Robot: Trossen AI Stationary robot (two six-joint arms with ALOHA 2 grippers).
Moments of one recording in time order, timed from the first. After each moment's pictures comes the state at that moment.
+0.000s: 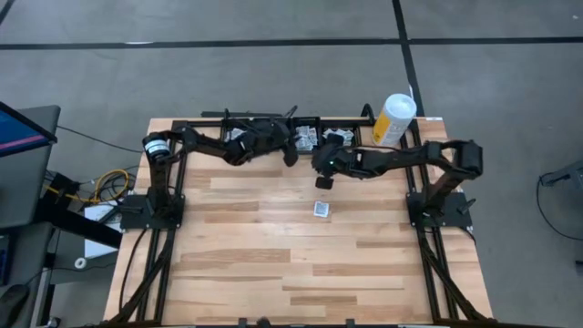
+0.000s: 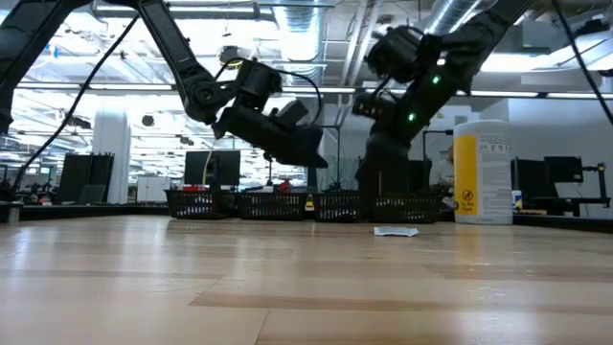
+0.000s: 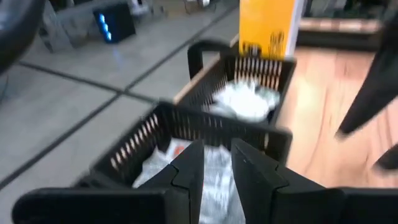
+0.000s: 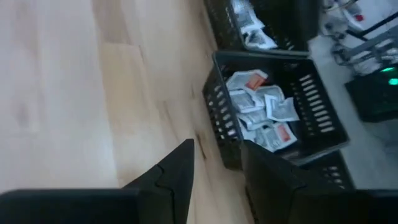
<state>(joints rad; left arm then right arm) 0.43 1.77 0.95 0.69 -0.08 0.14 -0.23 1.64 0.84 0.03 0.38 -0.32</state>
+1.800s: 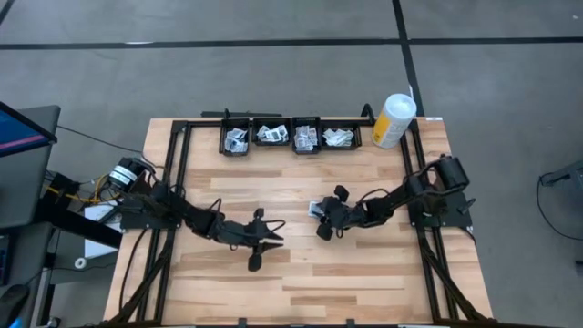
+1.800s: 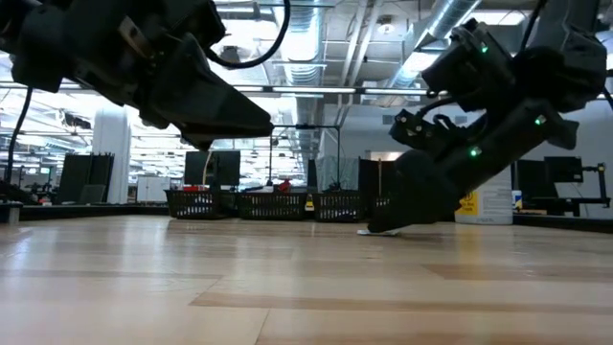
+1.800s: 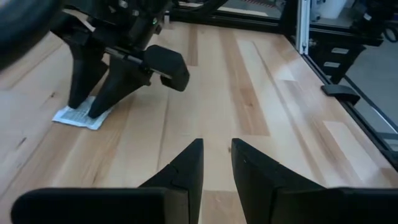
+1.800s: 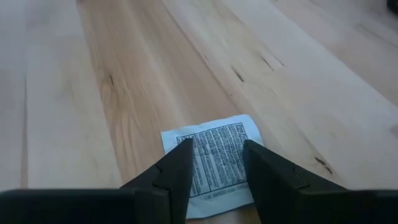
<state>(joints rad) -0.46 1.53 0.55 0.78 -0.33 -0.22 0.23 1.84 0.56 0.50 0.51 0.44</state>
